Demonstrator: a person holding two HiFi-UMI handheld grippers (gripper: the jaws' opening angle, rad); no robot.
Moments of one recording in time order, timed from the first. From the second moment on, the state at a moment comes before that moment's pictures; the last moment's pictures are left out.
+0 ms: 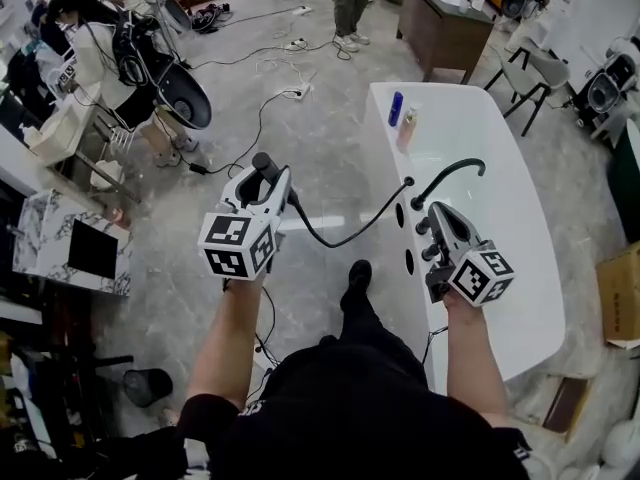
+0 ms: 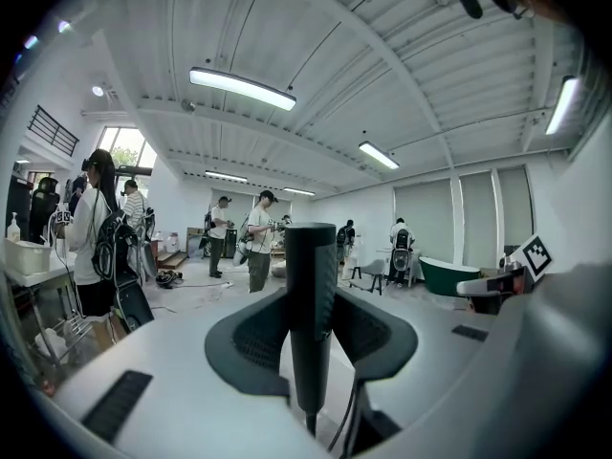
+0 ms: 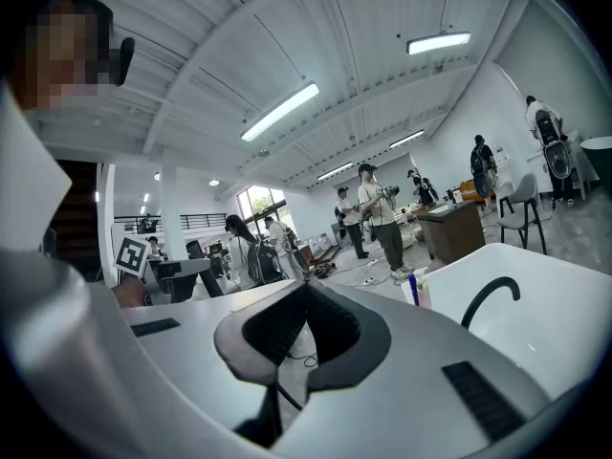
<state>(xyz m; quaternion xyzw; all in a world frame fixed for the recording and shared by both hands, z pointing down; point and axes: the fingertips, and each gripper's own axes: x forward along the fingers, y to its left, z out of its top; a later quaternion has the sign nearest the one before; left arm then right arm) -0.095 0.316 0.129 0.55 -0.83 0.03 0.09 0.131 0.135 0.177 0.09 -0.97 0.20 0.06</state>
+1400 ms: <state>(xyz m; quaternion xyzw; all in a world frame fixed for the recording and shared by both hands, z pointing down) -0.353 -0.119 0.278 0.74 -0.64 0.14 0.13 -0.133 -0.161 0.332 0.30 -0.90 0.30 0.10</state>
